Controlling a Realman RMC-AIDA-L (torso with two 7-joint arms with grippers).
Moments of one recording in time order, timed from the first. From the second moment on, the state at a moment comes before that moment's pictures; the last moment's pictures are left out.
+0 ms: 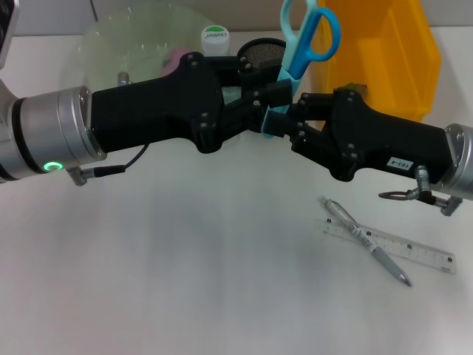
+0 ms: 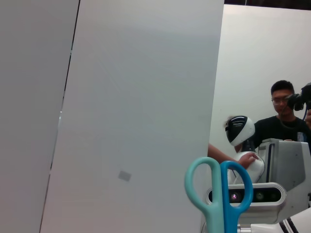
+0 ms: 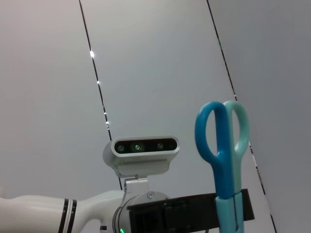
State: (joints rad) left arm -0.49 -2.07 1.24 0.73 1.27 1.62 -1.32; right arm 0.52 2.09 -1.08 -0.45 -1.34 -1.70 1.15
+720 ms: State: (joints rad) left arm -0.47 -2.07 1.23 0.73 1.26 1.62 -1.31; right arm 0.51 2.09 -1.08 -0.45 -1.34 -1.69 1.15
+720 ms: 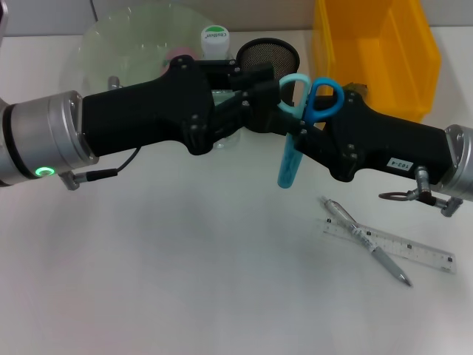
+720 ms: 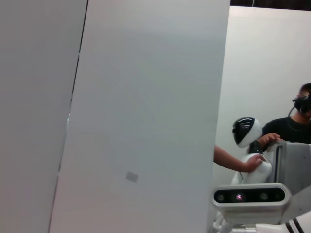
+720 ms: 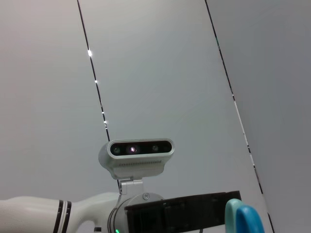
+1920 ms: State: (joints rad) left arm -0.35 -2.06 1.18 0.80 1.27 1.65 -1.27; right arm 0.49 2.08 -0.88 -0.65 -1.34 -1.53 1.27
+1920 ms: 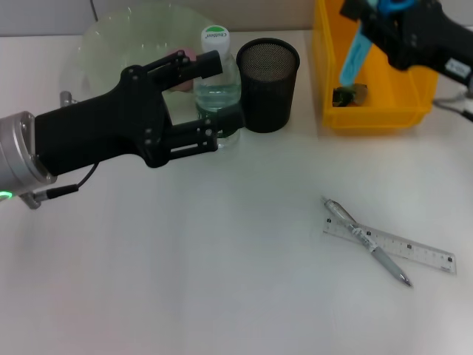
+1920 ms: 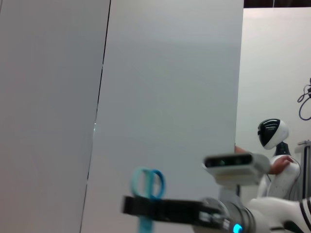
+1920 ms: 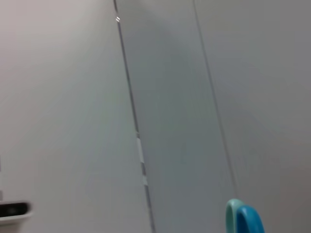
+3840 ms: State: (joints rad) left arm -0.37 -2.06 1.17 0.76 1.29 1.56 -1.31; right arm 0.73 2.09 -1.15 -0.52 -1.16 -1.00 1.01
